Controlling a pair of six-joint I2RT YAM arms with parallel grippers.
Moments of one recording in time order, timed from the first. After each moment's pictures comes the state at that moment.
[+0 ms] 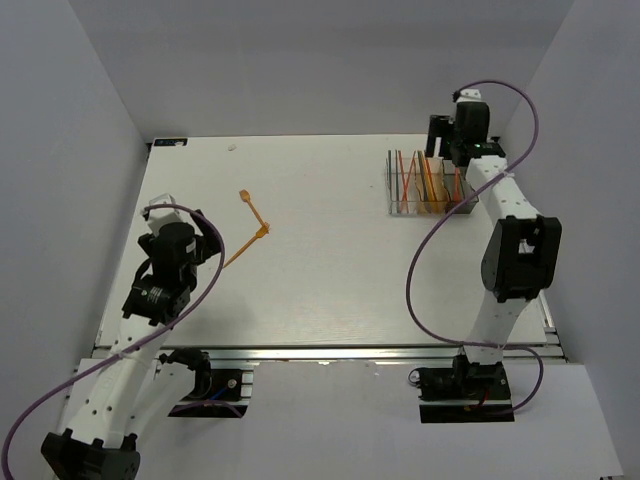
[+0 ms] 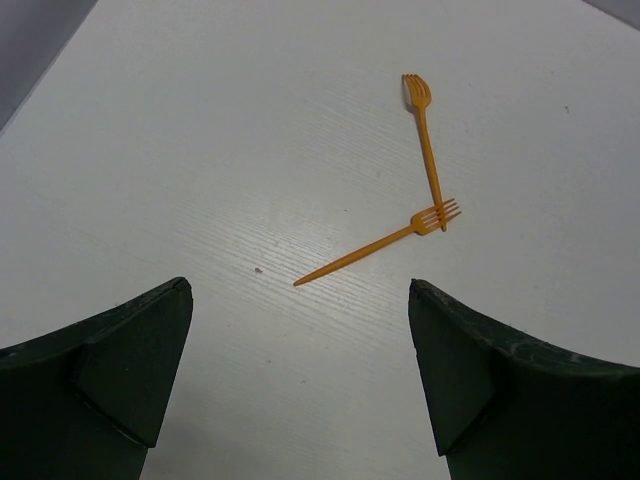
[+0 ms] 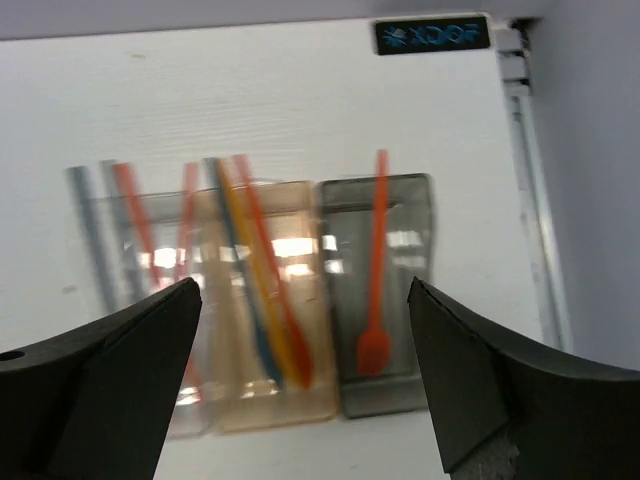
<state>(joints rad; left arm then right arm) -0.27 0.72 0.78 -0.54 -0.50 -0.46 0.04 1.95 1.72 -0.32 0.12 0.00</state>
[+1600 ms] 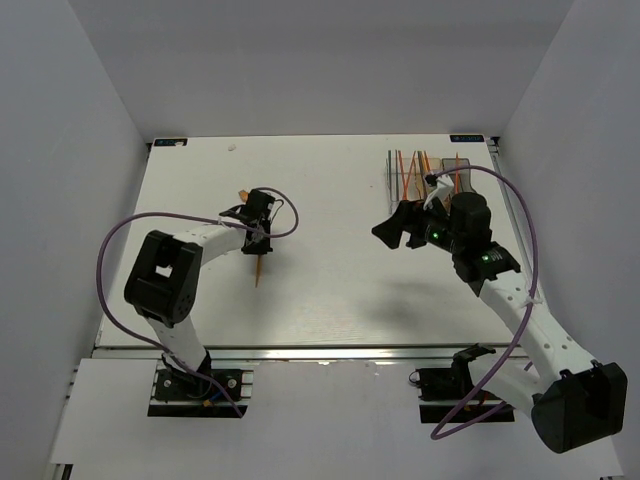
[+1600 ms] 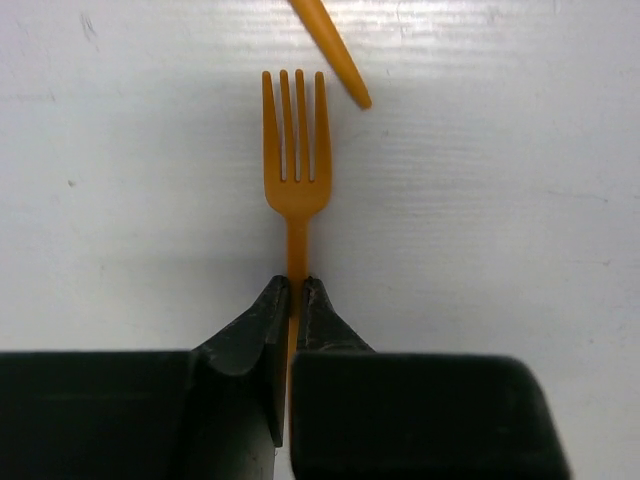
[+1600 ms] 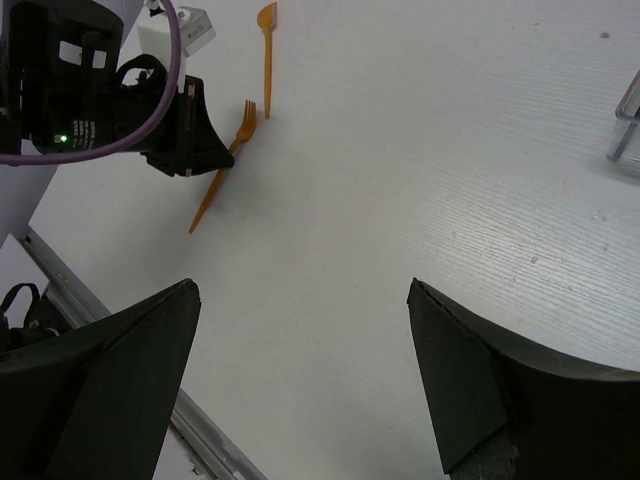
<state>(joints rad) -0.40 1.77 1.05 -0.37 -0.21 -0.31 0.34 1.01 0.80 -0.16 -0.43 0.34</state>
